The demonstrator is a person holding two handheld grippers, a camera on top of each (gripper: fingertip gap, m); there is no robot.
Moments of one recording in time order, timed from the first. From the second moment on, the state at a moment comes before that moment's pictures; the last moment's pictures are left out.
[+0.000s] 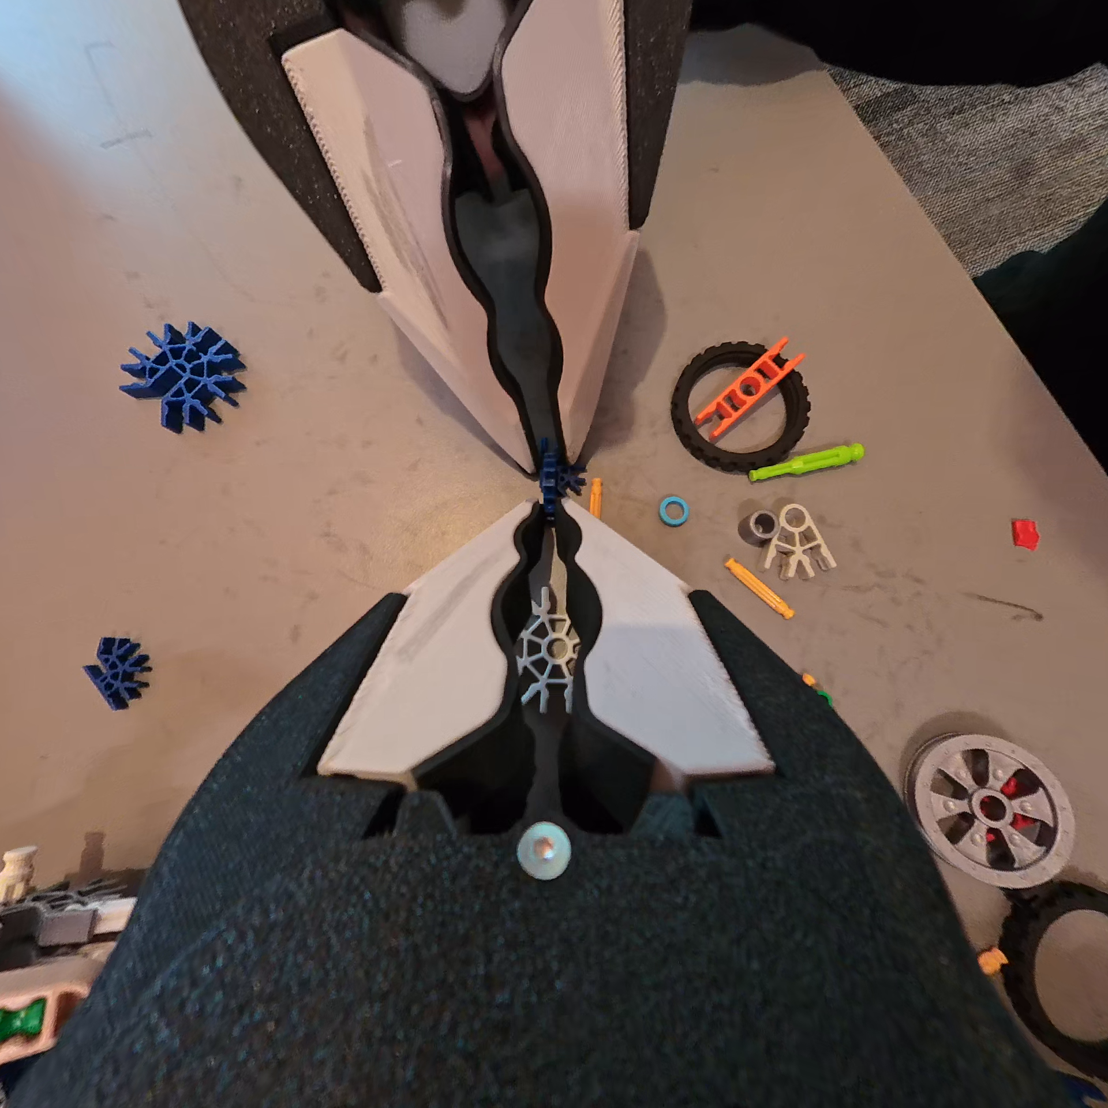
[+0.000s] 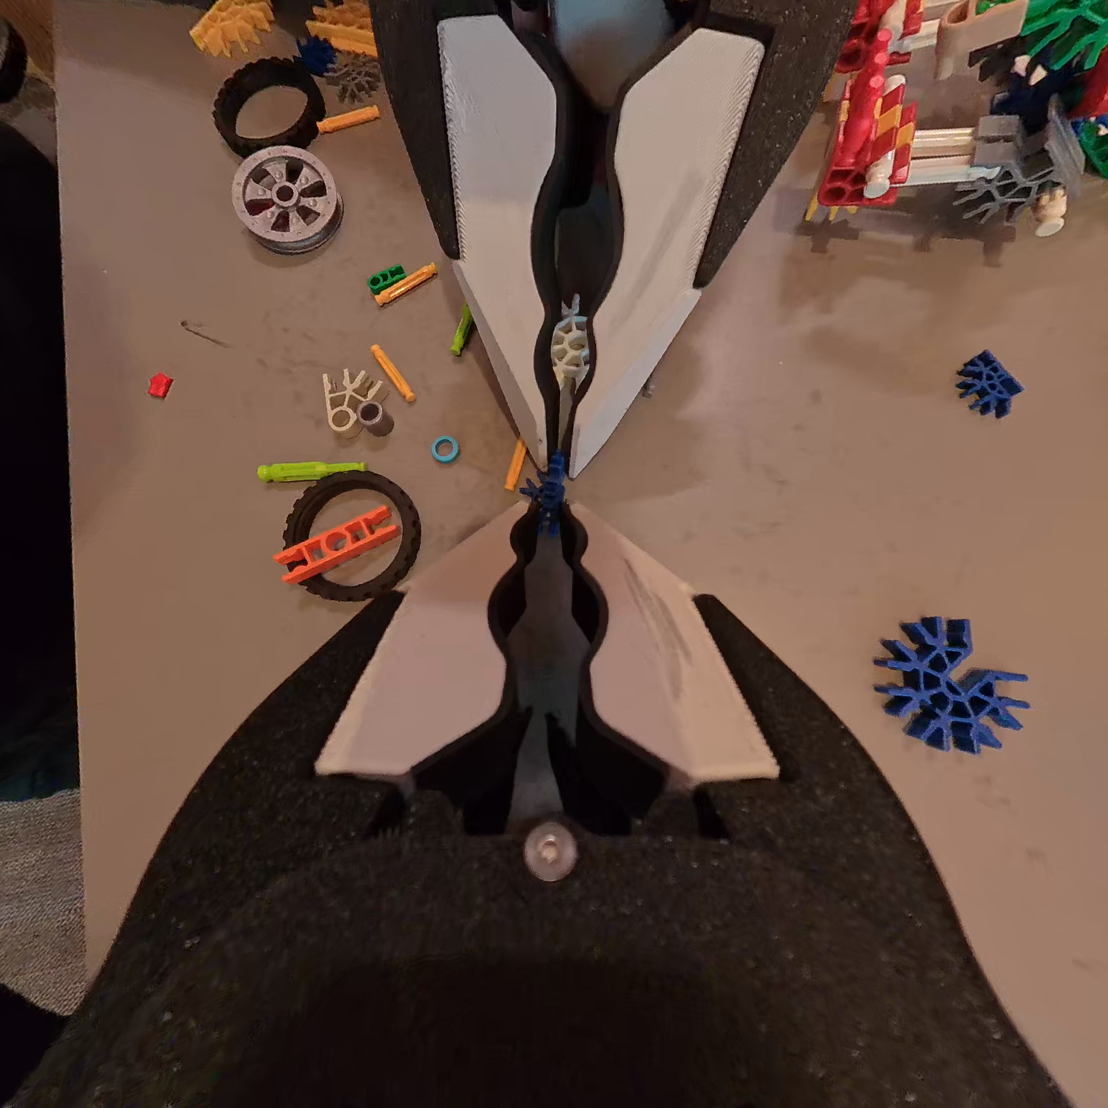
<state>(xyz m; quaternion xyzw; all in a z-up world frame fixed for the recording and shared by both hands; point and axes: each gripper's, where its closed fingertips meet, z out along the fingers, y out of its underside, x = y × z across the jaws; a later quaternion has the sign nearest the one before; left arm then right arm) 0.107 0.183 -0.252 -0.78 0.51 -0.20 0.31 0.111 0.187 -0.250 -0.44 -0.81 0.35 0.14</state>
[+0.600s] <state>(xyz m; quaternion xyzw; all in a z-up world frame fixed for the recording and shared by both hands) 0.108 0.184 -0.253 -0.78 0.51 -0.20 0.30 0.117 0.190 -0.250 -0.45 -0.81 0.31 0.19</state>
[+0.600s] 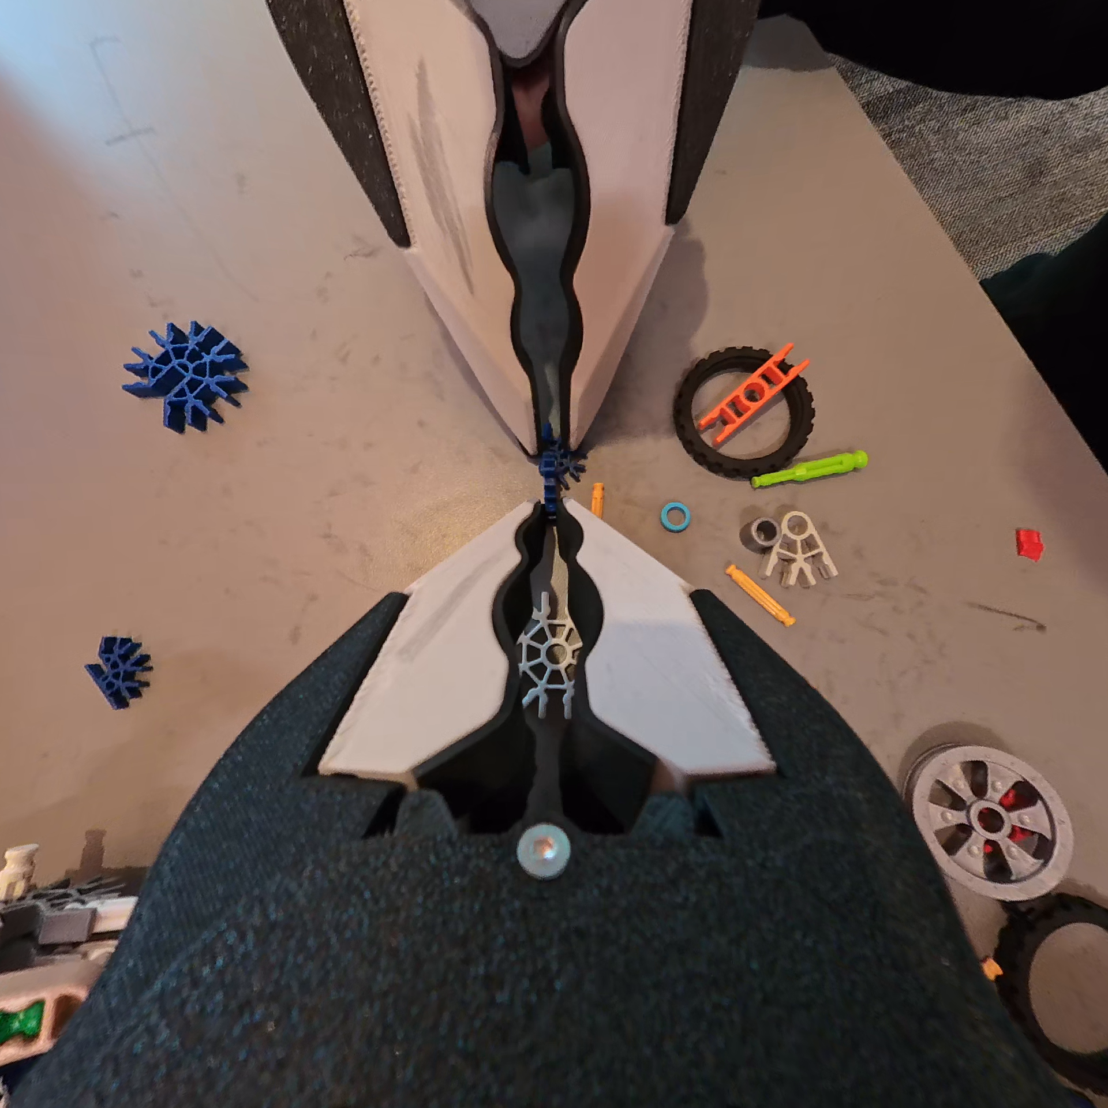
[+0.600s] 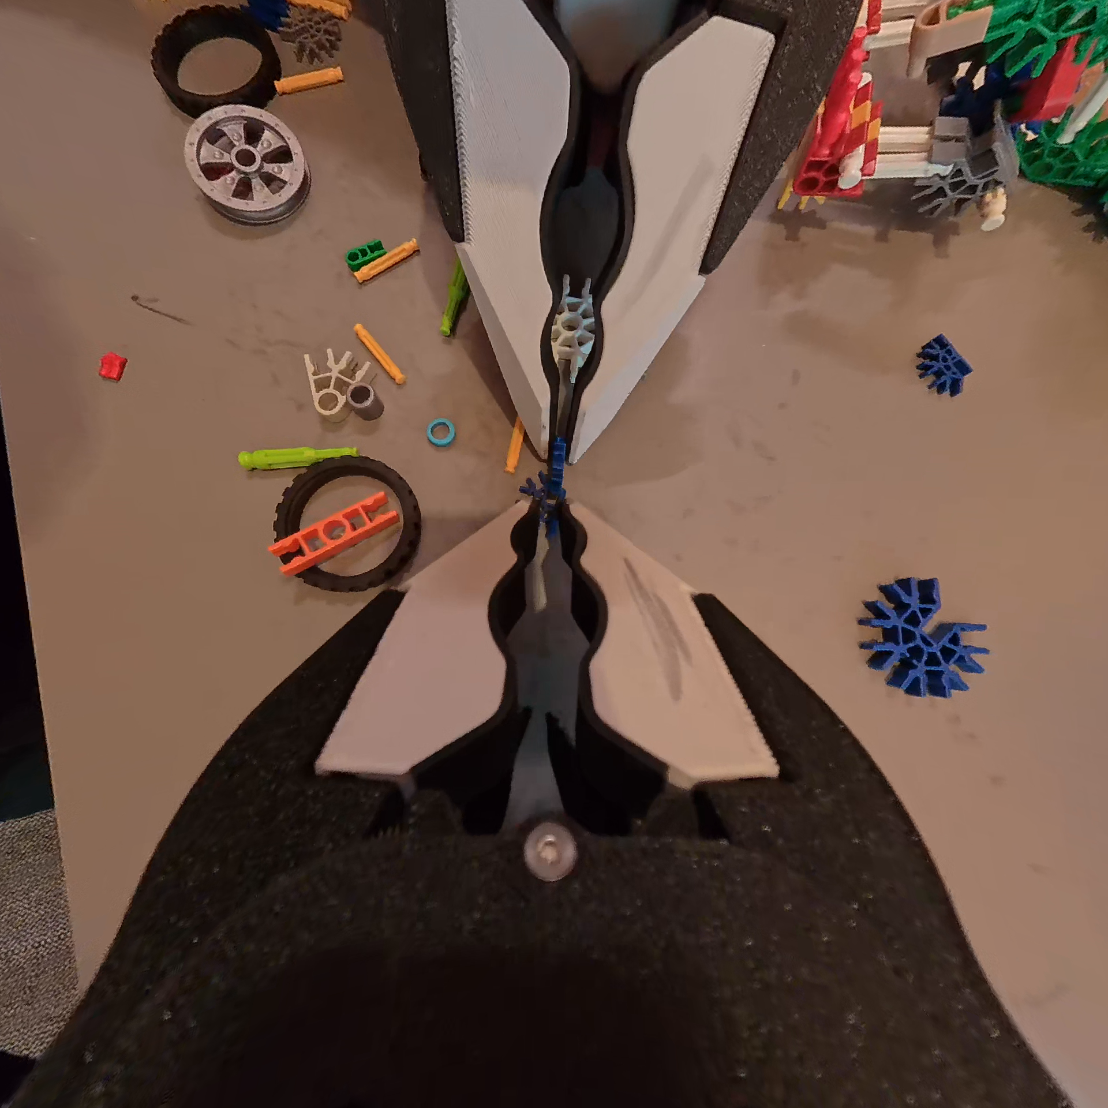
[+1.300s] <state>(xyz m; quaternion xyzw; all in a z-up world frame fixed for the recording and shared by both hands) 0.108 0.184 -0.253 -0.78 0.50 -0.21 0.30 0.117 0.193 -0.244 -0.46 -0.80 0.31 0.23</state>
